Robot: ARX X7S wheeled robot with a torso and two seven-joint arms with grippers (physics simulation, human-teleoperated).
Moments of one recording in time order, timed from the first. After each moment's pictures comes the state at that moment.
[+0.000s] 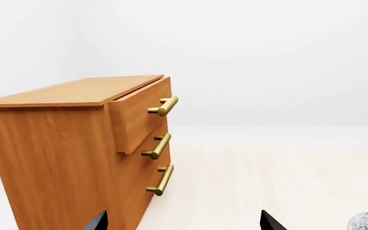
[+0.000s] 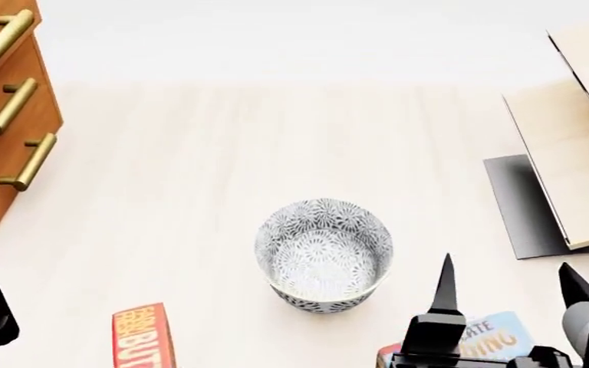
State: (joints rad) left arm -0.31 -0.20 -0.15 1.00 -0.26 -1.27 -0.25; right arm 0.26 0.30 0.43 -0.98 0.84 1.26 0.32
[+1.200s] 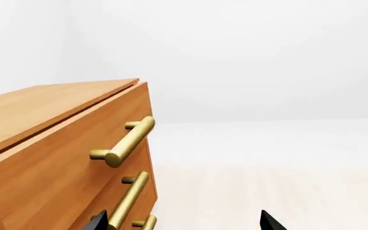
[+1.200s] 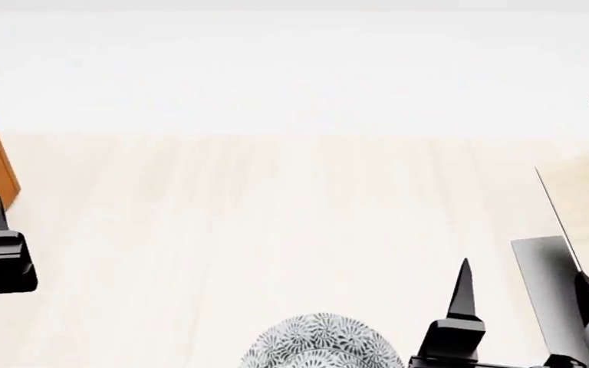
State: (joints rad) left arm -0.44 -0.26 -0.05 0.70 -0.26 -1.14 -0.29; right arm 0.18 0.34 0.41 -0.93 0.84 1.11 0.33
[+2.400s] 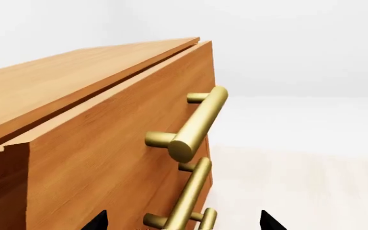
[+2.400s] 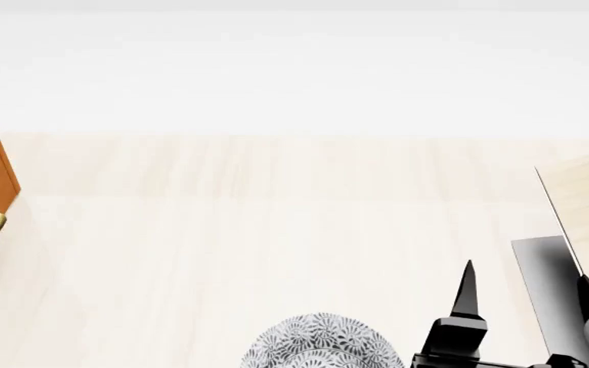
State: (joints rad) left arm -0.62 -0.34 -0.05 0.11 -0.19 -0.86 -0.28; right arm 0.17 0.36 0.37 -0.89 0.84 1.06 0.36
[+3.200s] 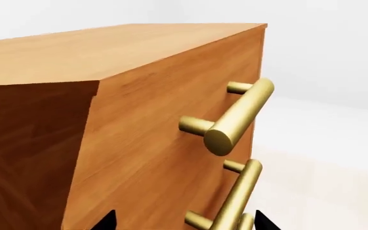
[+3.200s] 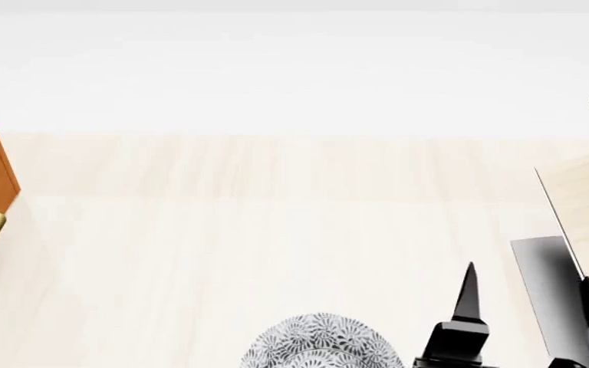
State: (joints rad) left arm -0.68 -0.33 -0.13 -0.09 -0.20 -0.75 -0.37; right arm 0.15 0.38 0.37 -0.90 0.86 1.03 0.38
